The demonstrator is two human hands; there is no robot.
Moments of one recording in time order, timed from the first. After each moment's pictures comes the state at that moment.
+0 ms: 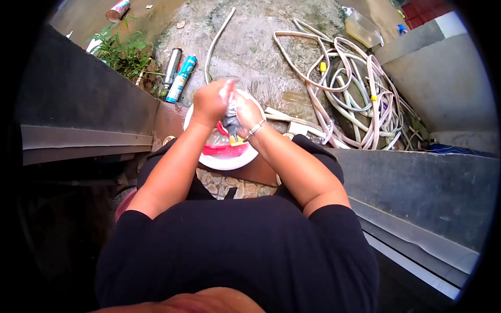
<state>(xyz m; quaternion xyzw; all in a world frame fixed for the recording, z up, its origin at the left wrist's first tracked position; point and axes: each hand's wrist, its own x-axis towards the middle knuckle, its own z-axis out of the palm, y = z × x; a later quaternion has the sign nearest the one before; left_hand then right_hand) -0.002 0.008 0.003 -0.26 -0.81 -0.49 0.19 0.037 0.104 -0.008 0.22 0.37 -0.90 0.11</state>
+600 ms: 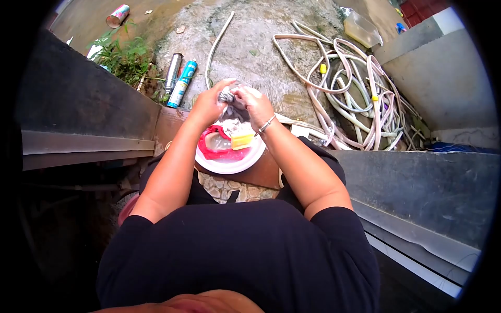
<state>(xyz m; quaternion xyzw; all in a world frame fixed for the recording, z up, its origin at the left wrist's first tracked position) -0.022 -0.017 -0.004 -0.25 -0.84 -0.46 -0.16 0.031 0.133 0.004 0.14 0.58 -0.80 0.05</state>
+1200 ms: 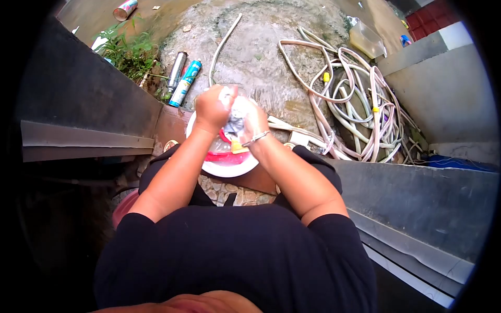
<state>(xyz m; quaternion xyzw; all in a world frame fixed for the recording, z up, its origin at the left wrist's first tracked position) -0.013 0.001 0.000 -0.17 -0.86 -0.44 0.20 0.029 0.101 -0.002 0.23 0.29 -0.93 0.07</state>
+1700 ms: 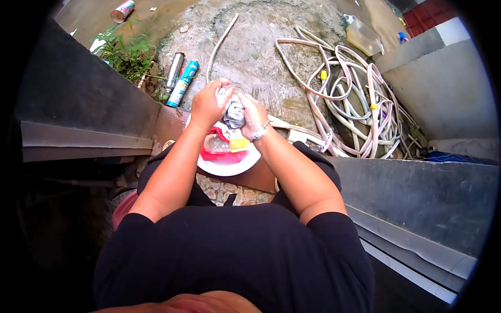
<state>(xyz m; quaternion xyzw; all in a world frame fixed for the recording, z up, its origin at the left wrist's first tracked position) -0.016 -0.006 0.000 -0.19 -0.86 -0.45 0.13 0.026 0.116 -0.008 0.17 0.32 -0.93 0.10</state>
